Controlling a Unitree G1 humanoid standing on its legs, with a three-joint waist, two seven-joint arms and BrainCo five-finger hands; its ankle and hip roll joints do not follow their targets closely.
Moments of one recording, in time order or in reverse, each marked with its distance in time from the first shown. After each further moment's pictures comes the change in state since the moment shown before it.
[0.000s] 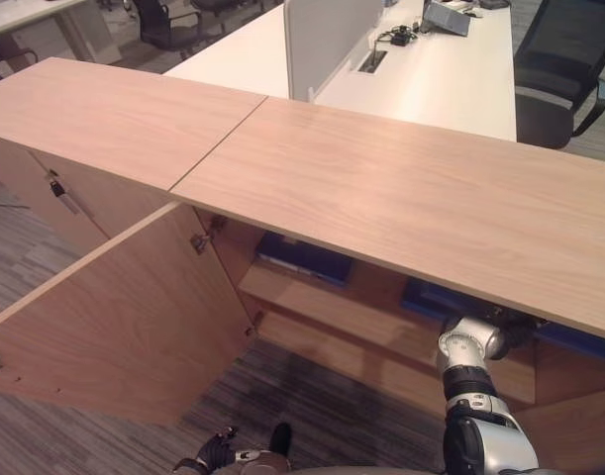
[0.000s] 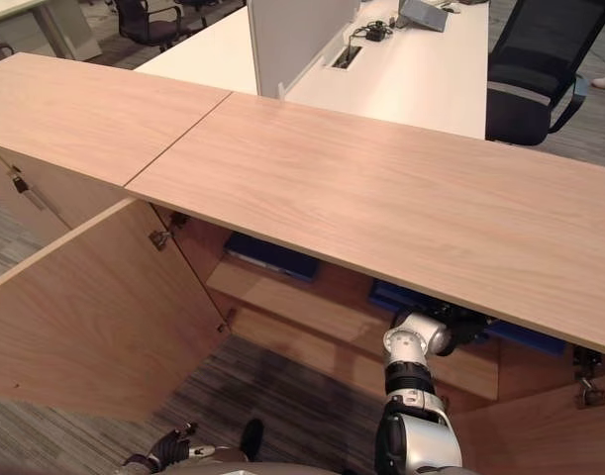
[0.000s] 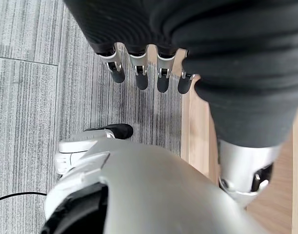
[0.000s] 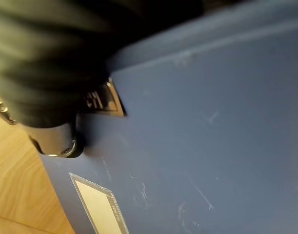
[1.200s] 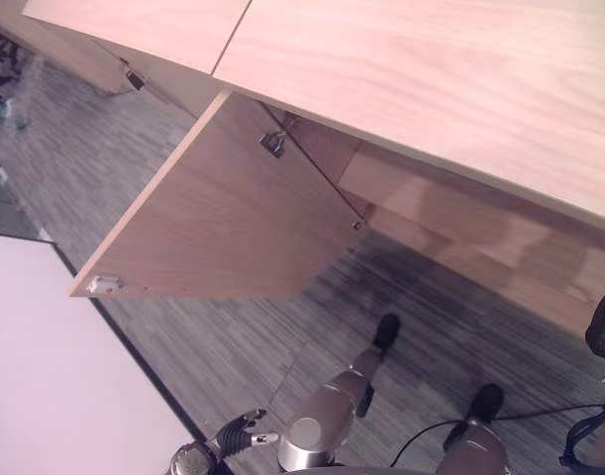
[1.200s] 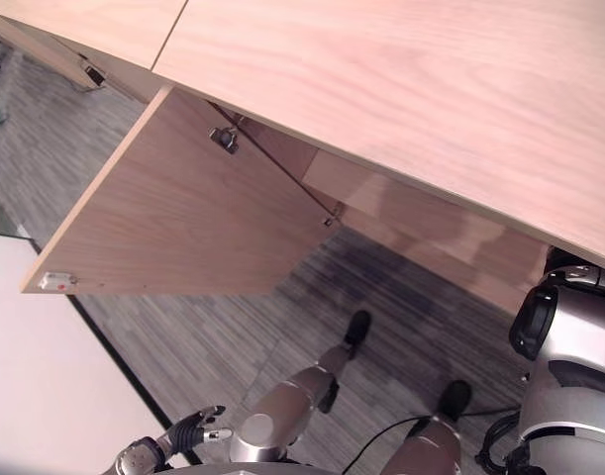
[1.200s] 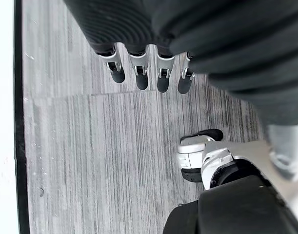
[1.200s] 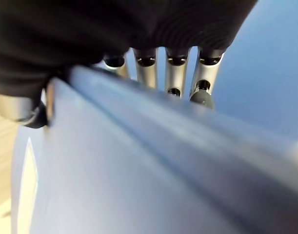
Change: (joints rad) left arm 0.010 0.173 -0.249 -0.254 0.009 -0.106 -0.052; right arm -0.648 -0.768 0.079 0.584 0.082 0.162 0.062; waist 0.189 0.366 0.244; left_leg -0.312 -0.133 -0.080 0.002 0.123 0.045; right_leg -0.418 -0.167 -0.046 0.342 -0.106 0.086
